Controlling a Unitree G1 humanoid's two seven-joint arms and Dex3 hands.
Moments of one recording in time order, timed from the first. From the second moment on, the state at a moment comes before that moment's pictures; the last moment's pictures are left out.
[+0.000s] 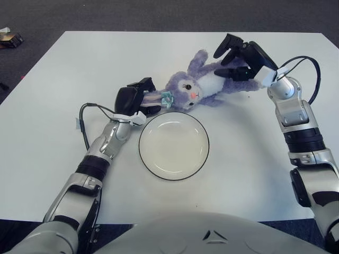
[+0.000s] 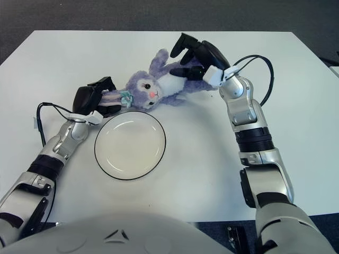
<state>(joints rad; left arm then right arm) -0.32 0.36 -0.24 0.41 0.67 -0.44 0.46 -0.61 -0.59 0.18 0.28 -0.46 -0.53 0.24</state>
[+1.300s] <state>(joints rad) -0.32 0.36 -0.24 0.41 0.68 -0.43 0.46 -0.66 -0.59 0.30 0.48 -0.53 -0.55 0.33</state>
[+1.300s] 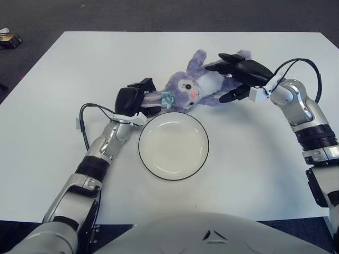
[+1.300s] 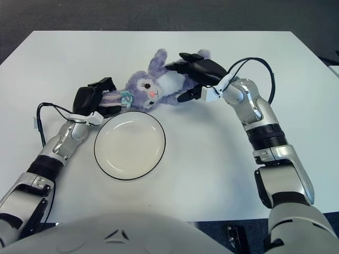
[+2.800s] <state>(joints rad) -0.32 0.37 -0.24 0.42 0.67 -0.45 0.43 -0.84 -0.48 0.37 0.75 -0.58 -0.53 0.12</state>
